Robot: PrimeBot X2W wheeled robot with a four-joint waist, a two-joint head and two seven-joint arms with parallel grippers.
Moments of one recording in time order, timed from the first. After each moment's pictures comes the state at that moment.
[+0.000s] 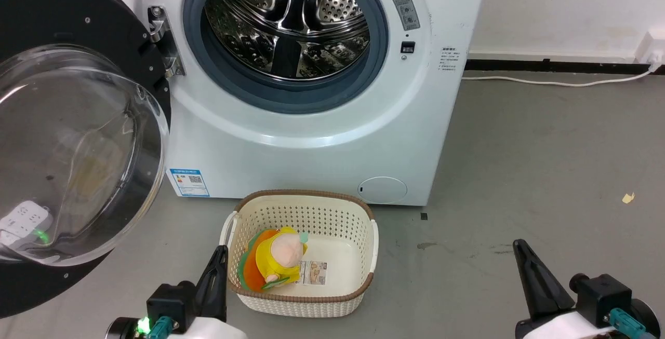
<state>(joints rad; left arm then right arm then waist) 0.04 0.12 -0.14 0.08 -0.17 0.05 -0.14 0.05 -0.06 -0.01 0.06 0.07 0.13 -0.14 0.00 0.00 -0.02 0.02</state>
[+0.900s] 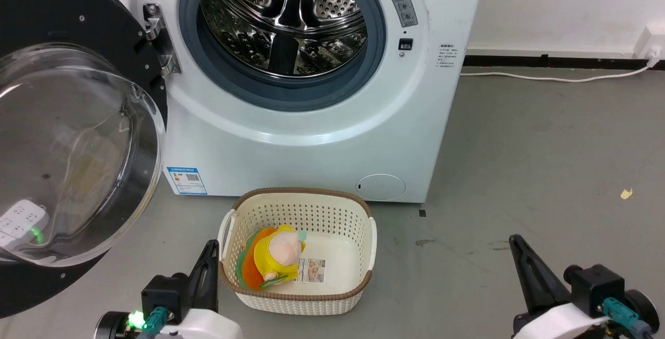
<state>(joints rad) 0.03 0.10 -0.08 0.05 -0.10 0.03 -0.09 0.04 -0.06 -0.01 0.04 0.04 0.13 -0.08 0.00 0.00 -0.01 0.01</state>
